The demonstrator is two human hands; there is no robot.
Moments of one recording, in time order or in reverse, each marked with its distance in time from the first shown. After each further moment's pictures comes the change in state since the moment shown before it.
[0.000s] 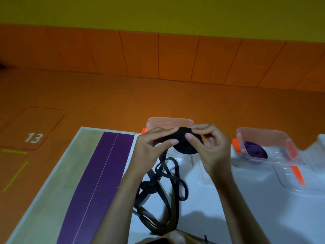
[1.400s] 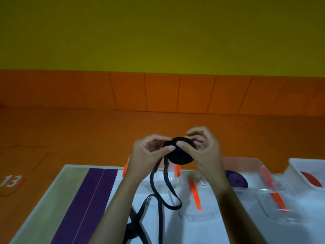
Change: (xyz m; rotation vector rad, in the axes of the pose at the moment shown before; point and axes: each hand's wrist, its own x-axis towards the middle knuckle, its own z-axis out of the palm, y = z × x) left_hand 0.081 0.042 0.065 0.030 -0.049 0.047; right_hand 0.079 -0.044 -0.070 -0.120 0.010 -0.003
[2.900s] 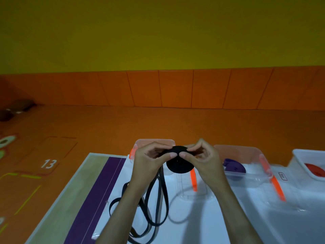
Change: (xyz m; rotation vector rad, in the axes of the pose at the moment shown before) left_hand -0.100 0.042 0.094 0.039 0.168 -0.050; right_hand -0.092 -0.015 -0.086 0.113 -0.117 0.112
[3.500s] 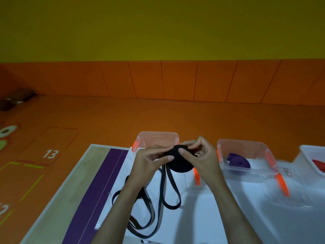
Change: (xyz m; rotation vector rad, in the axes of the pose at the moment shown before) left_hand -0.008 -0.032 -0.029 0.004 -0.105 -0.096; right_hand 0.002 0.036 0.024 -0.019 -0.008 0.009
